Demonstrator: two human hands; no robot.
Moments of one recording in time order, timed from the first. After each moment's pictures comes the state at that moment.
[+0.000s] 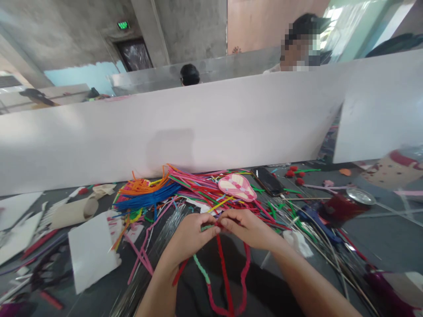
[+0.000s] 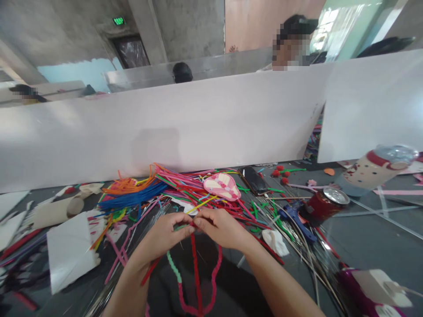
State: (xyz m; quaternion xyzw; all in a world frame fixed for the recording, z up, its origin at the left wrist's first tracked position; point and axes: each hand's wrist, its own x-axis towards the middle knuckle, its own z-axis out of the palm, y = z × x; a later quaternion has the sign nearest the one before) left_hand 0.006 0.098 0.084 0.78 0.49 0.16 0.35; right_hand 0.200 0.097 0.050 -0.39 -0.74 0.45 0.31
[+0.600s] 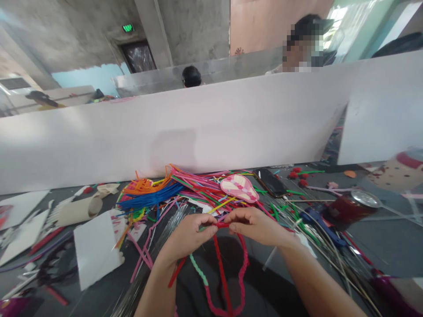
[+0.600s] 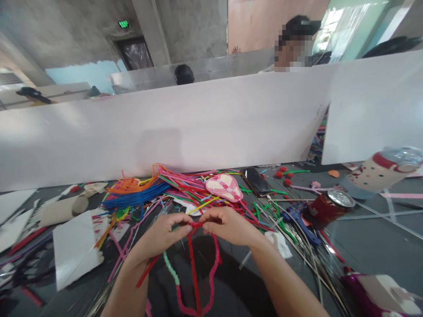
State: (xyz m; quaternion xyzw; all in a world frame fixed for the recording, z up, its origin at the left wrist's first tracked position) left_hand 0.000 0.099 0.090 0.78 0.48 0.14 0.38; right_hand 0.213 0.099 0.052 -0.37 -0.68 0.56 0.29
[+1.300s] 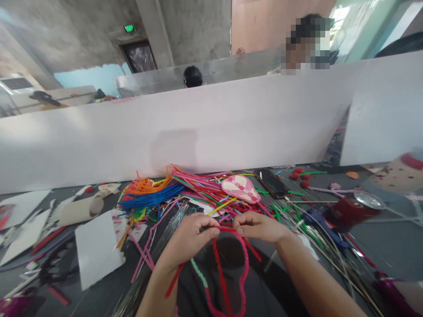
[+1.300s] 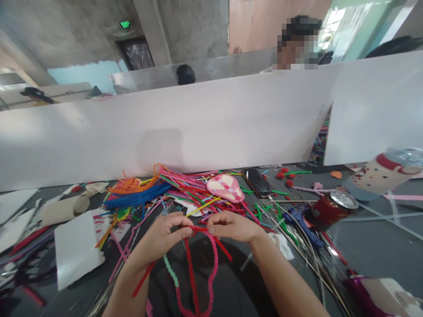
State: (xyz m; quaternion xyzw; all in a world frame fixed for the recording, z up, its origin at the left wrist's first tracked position) left_hand 0.002 0.091 0.100 0.79 0.48 0.17 0.33; right_hand 0.221 0.113 0.033 -0.24 -0.63 0.70 0.25
